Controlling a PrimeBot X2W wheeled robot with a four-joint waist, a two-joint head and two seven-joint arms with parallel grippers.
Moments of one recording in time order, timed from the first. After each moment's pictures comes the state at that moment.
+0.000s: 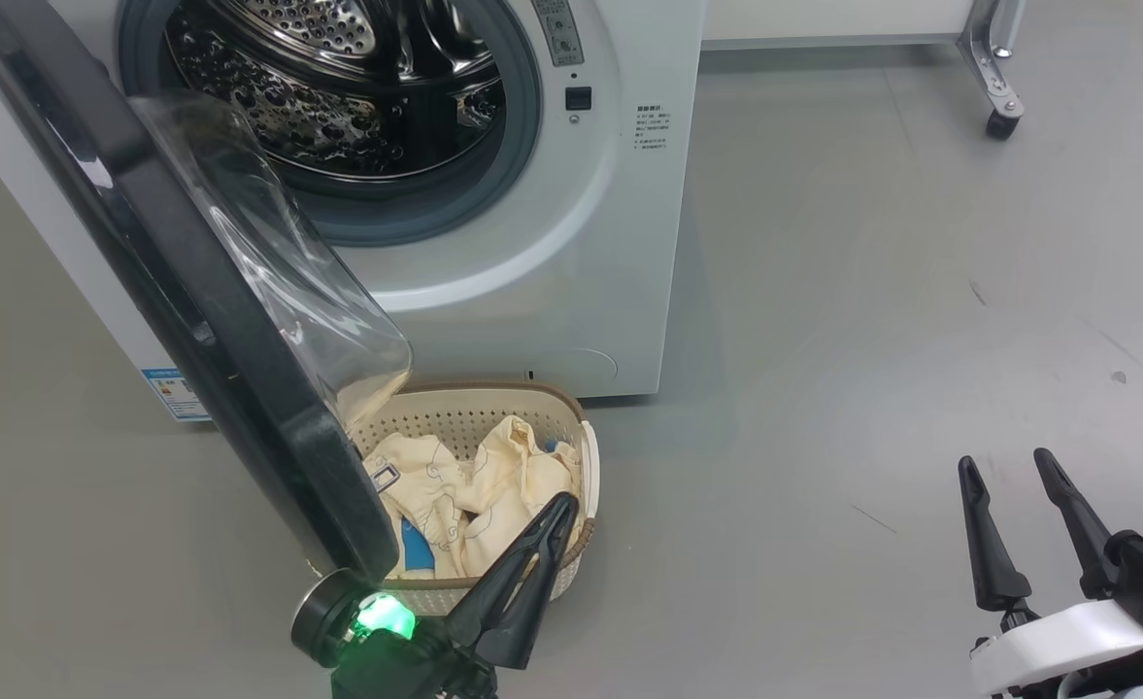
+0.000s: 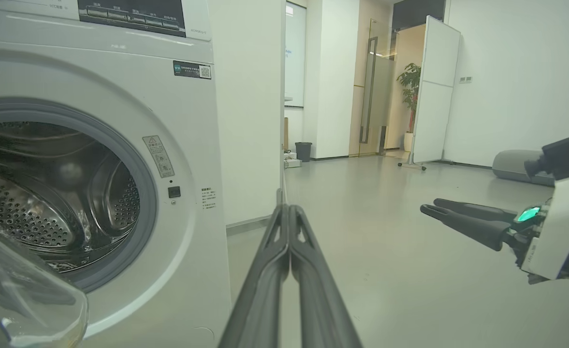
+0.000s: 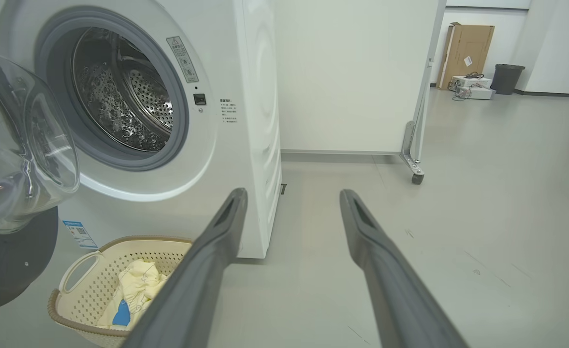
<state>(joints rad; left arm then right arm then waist) -0.05 0.06 -0.61 -0.19 -0.15 -0.11 -0.25 0.12 -0.32 0.21 -0.01 0.41 -0.08 -0.25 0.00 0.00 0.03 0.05</state>
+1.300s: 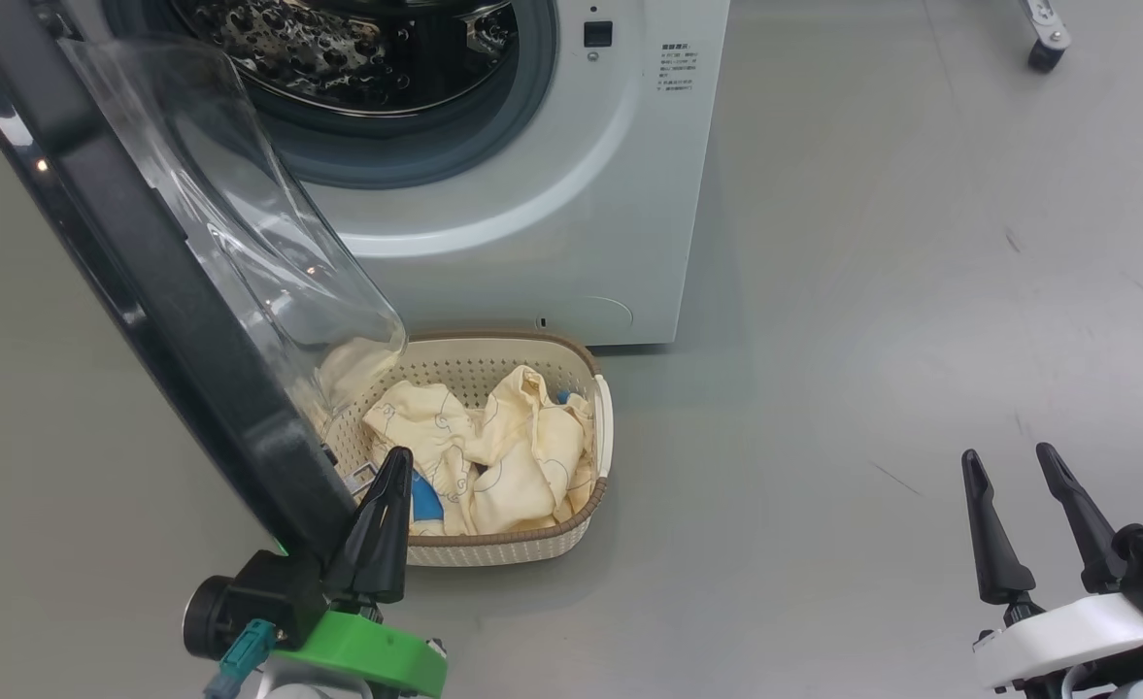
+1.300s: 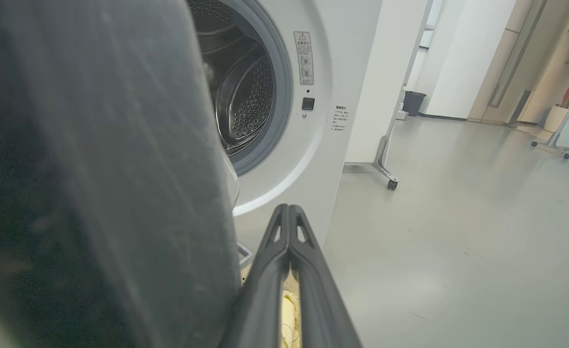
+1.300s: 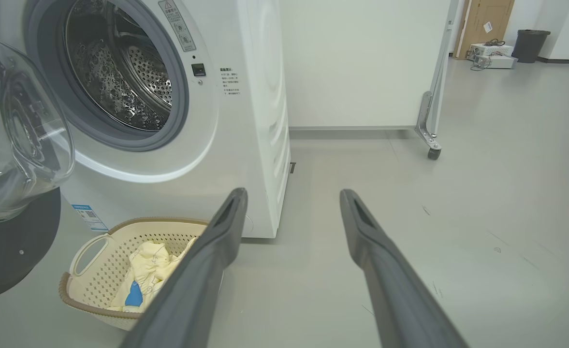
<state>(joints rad) -0.14 0.03 -0.40 0.12 -0.25 0.04 -0.25 0.11 -0.30 0.19 0.01 0.42 -0.04 -0.25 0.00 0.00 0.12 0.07</state>
